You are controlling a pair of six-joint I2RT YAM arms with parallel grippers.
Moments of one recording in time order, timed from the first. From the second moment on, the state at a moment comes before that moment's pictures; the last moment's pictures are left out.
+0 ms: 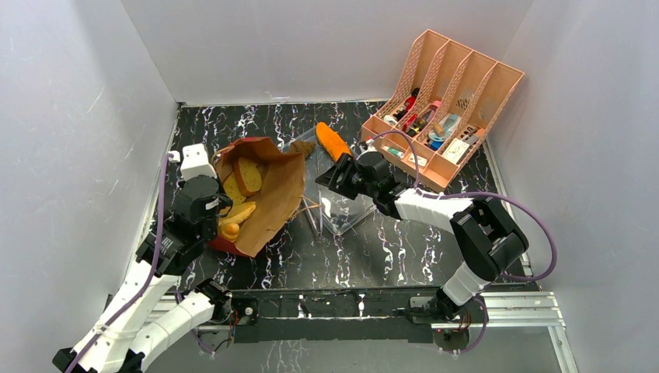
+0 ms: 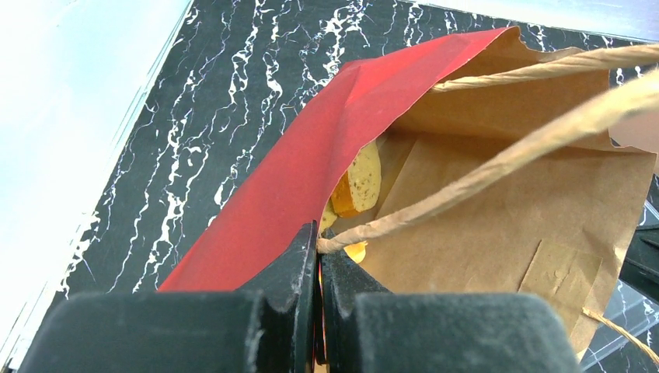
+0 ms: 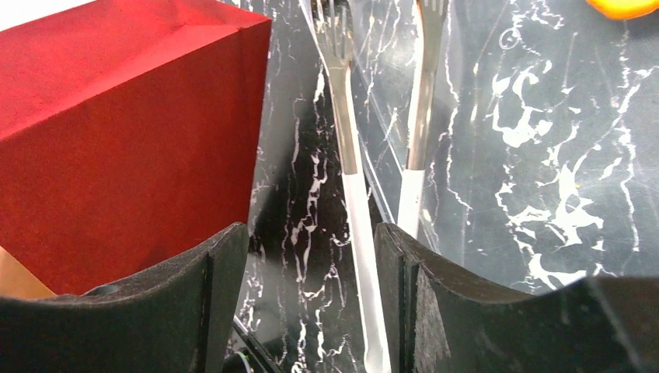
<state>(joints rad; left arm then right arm) -0.57 0.69 0.96 -0.70 -0.72 -0.32 0.63 1.60 0.87 0.30 -0.16 0.99</state>
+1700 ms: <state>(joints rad) -0.57 0.64 0.99 -0.76 -0.75 -0.30 0.99 1.98 1.21 -0.08 0.57 0.54</state>
